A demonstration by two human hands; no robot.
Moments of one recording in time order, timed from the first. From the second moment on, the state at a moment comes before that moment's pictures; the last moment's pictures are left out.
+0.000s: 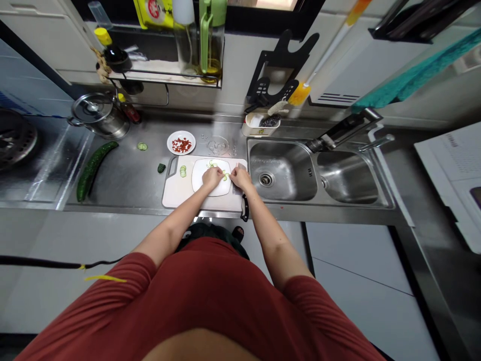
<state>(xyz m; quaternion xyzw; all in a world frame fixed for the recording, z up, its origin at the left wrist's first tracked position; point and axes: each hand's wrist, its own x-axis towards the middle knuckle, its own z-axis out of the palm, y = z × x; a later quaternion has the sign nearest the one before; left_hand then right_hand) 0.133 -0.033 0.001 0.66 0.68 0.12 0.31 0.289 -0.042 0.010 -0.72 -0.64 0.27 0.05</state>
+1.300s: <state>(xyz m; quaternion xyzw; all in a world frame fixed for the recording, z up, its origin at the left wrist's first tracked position) 0.143 -0.043 0.017 0.72 0.66 0.04 0.21 0.271 -0.082 0.016 -0.74 -0.60 0.24 0.20</state>
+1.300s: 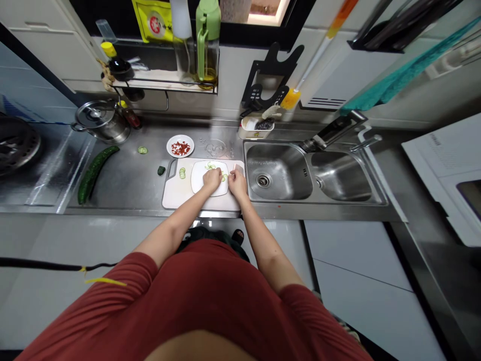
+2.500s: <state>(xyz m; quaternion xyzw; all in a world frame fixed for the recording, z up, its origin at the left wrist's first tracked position) 0.015 -0.090 0.019 0.56 0.81 0.13 0.11 0.235 -0.161 0.017 -0.64 -0.64 0.28 0.31</state>
